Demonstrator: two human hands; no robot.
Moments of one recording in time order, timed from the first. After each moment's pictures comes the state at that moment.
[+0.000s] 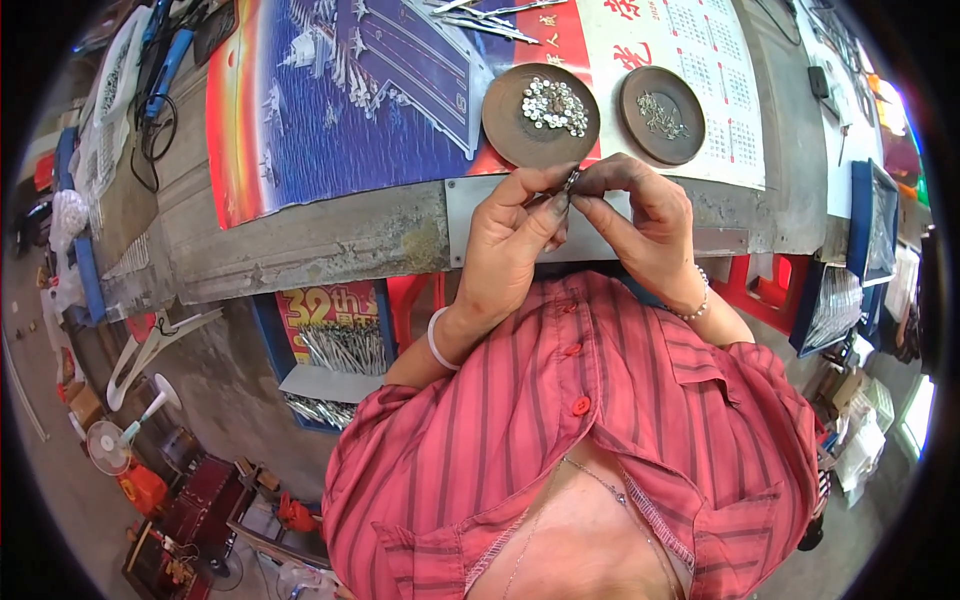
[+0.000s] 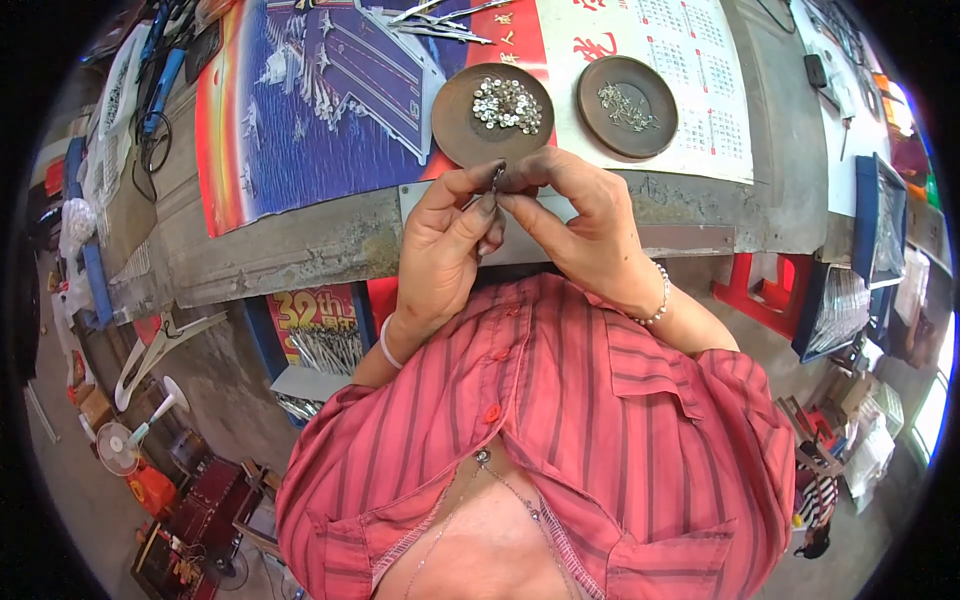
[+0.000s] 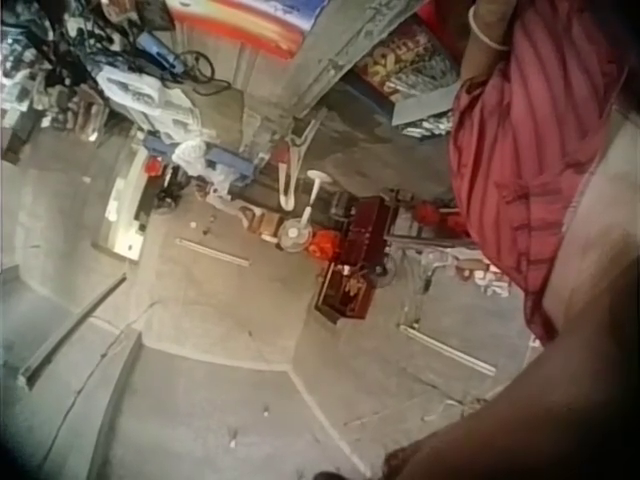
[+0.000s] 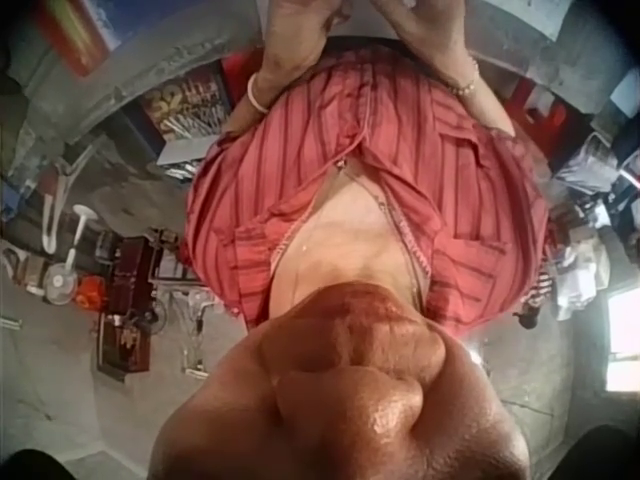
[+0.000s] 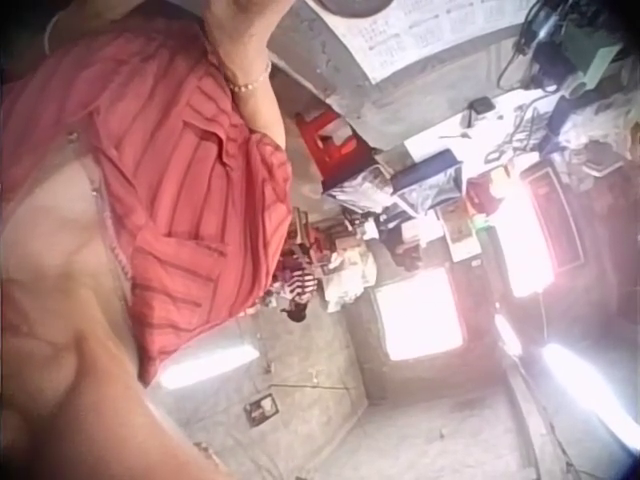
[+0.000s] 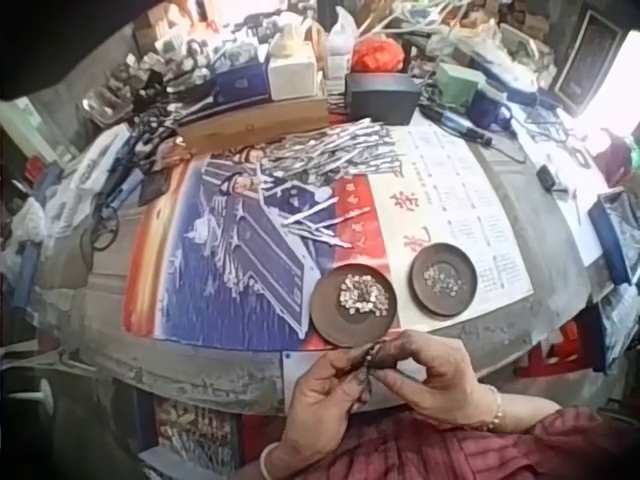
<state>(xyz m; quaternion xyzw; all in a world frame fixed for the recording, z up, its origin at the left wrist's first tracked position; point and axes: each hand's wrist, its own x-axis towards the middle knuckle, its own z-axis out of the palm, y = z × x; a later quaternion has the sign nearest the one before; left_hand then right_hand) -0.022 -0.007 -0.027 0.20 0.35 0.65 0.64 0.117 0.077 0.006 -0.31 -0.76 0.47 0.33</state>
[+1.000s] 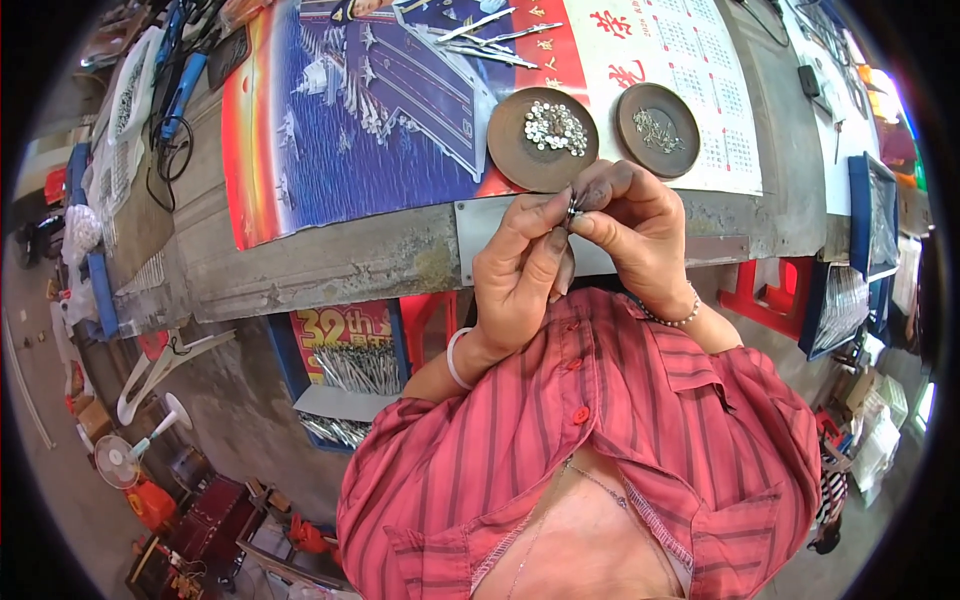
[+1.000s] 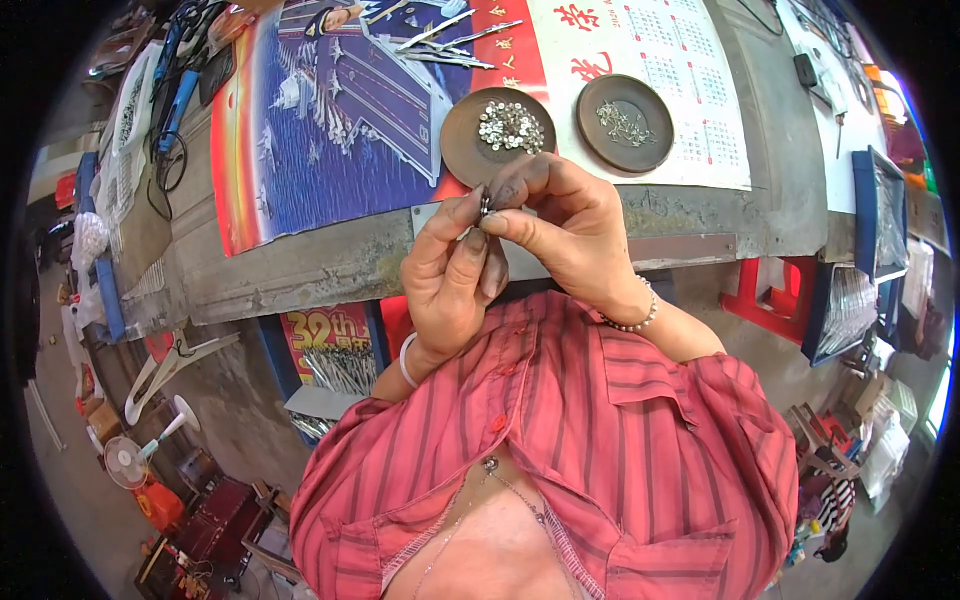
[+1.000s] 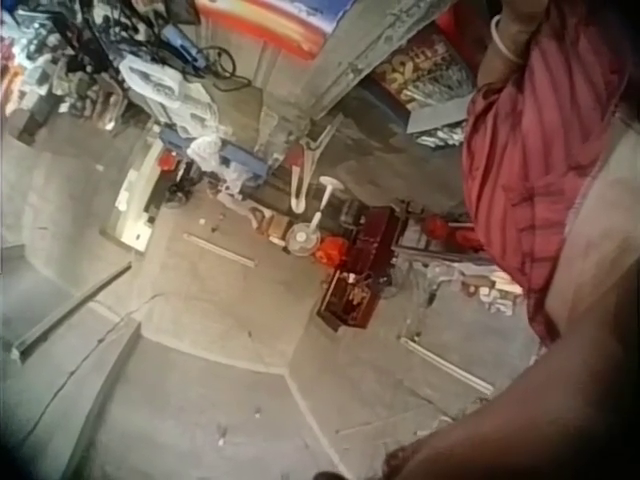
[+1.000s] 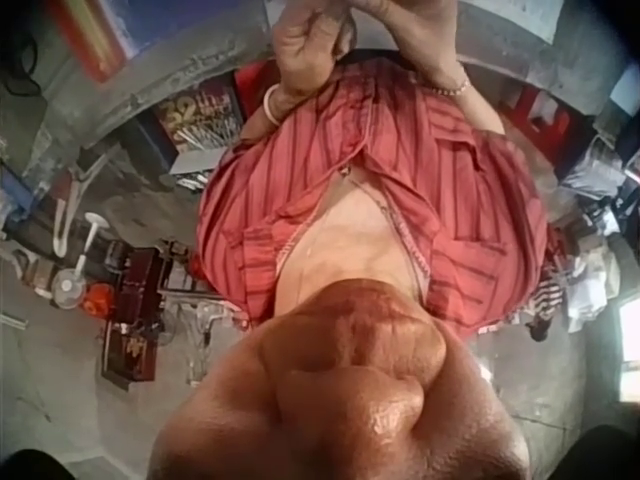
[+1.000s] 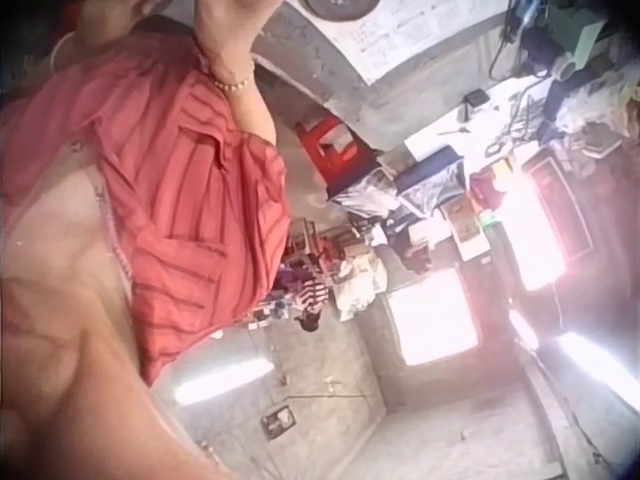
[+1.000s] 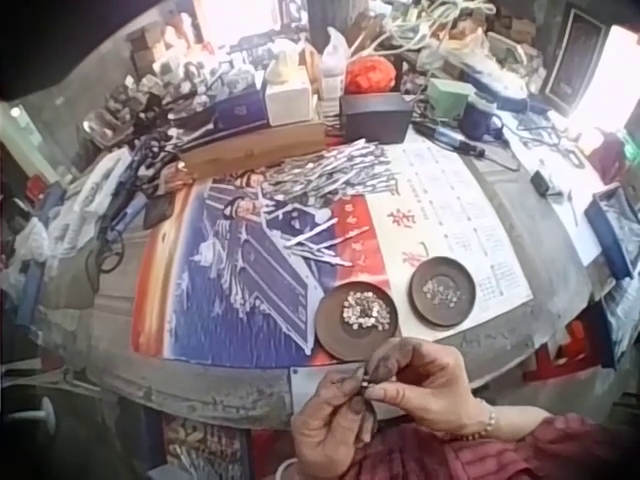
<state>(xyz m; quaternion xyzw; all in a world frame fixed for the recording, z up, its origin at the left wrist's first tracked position) -0.015 -0.016 -0.017 0.37 0.36 0.72 0.46 0.100 0.068 0.012 -0.24 -0.54 0.70 0.41</state>
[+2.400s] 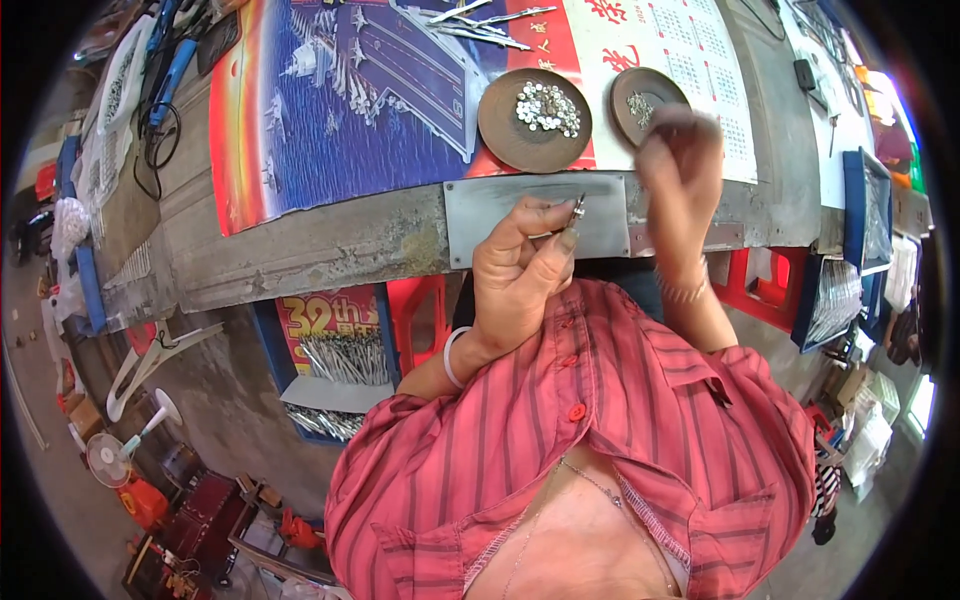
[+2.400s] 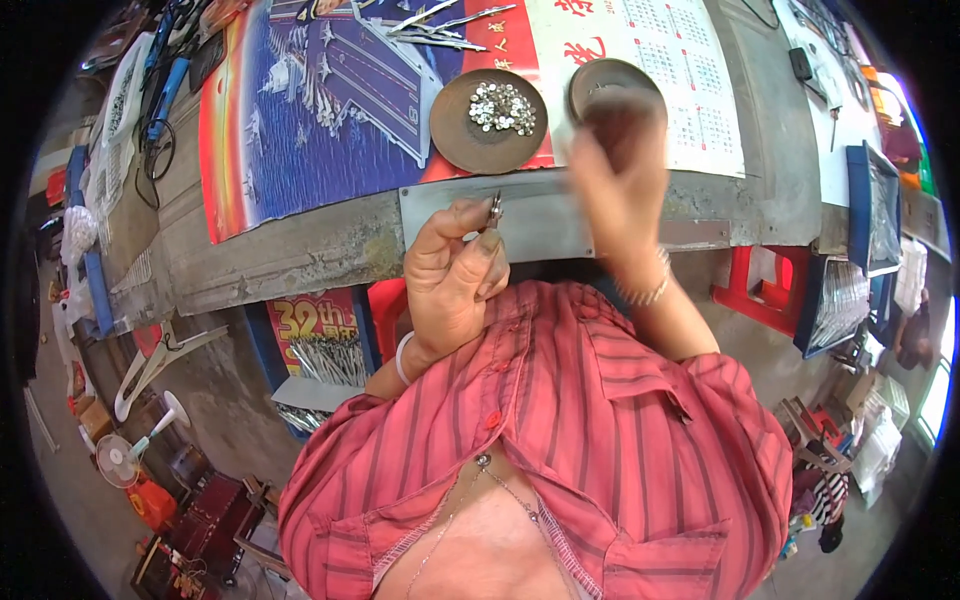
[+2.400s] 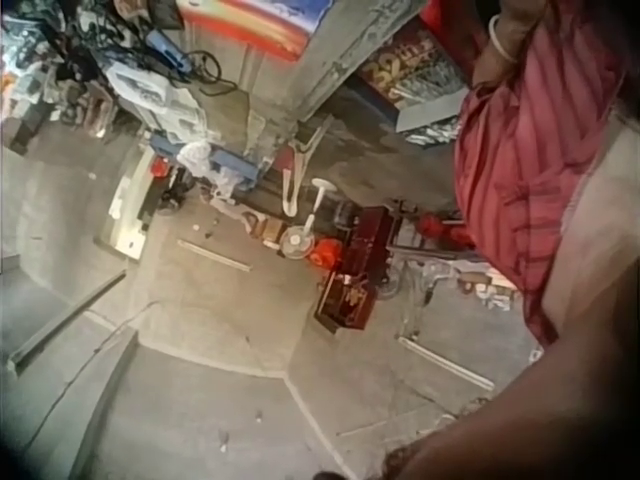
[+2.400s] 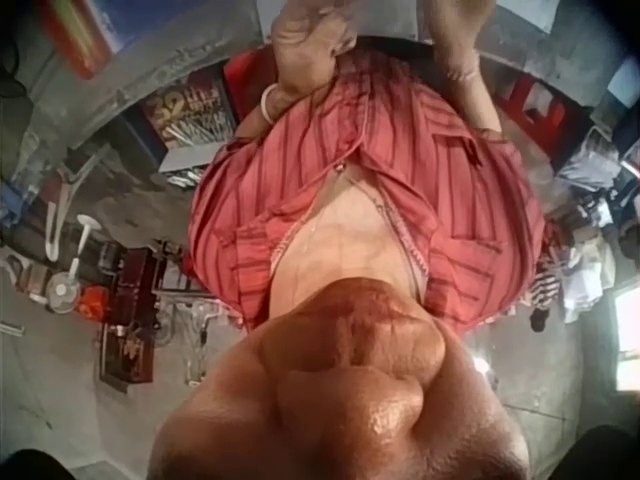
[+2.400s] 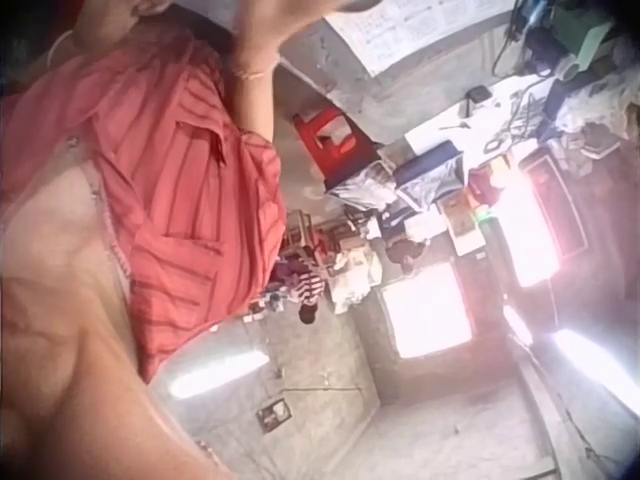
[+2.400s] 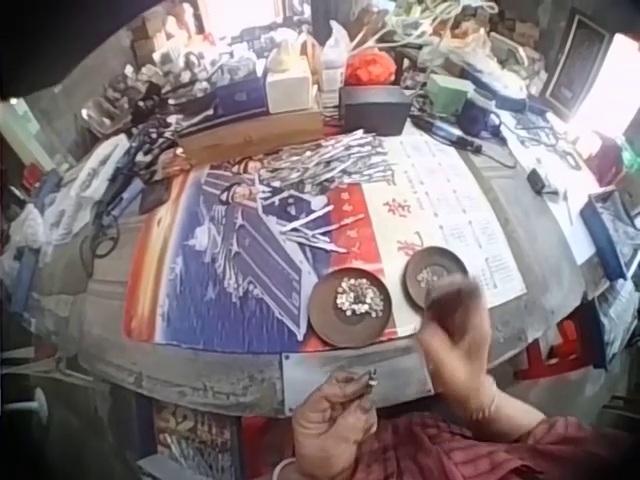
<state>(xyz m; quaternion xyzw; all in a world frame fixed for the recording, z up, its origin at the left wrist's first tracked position) -0.001 -0.031 -0.015 0.19 0.28 0.72 0.60 0.115 0.083 0.005 -0.43 -0.58 0.46 0.52</state>
